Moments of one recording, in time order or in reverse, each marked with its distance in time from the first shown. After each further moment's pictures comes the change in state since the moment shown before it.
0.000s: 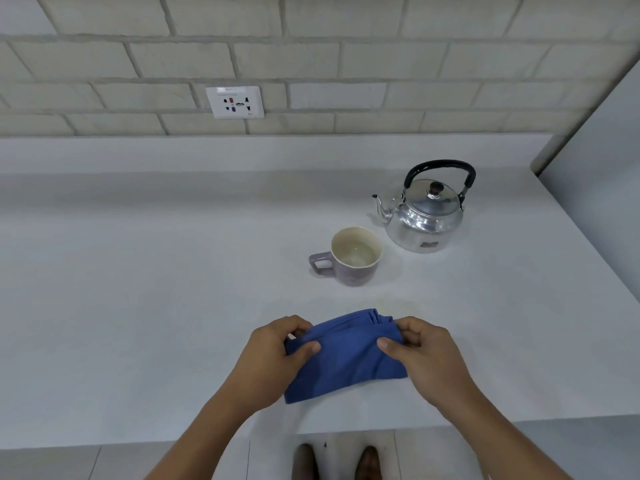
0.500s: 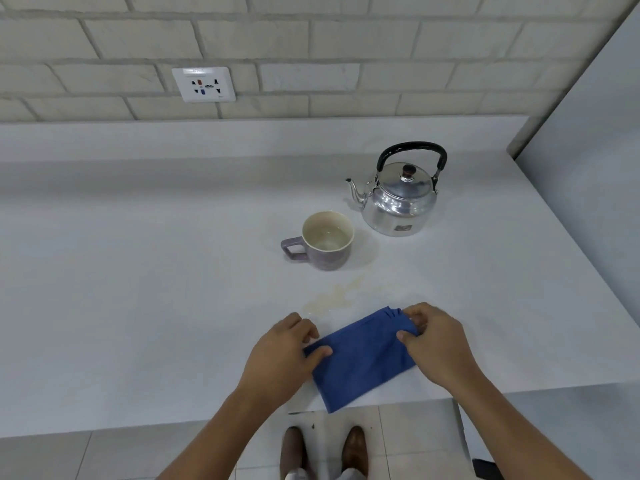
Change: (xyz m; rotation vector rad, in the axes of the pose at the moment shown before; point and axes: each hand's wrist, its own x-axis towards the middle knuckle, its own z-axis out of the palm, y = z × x) left_hand 0.001 0.003 0.071 0.354 0.039 0.172; right_hand 0.011 0.045 -0.055 -0.419 0.164 -0.003
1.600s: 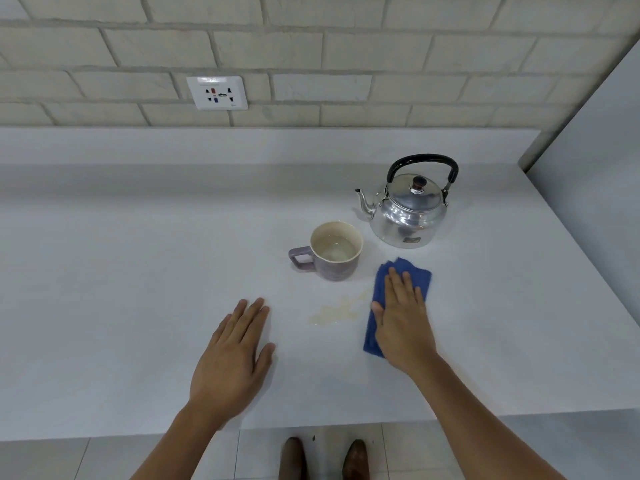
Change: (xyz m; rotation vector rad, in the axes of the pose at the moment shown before) left_hand -0.015 -0.092 -0.010 0.334 0.084 -0.028; right_hand 0.061 -0.010 0.060 -0.469 0.029 -0.255
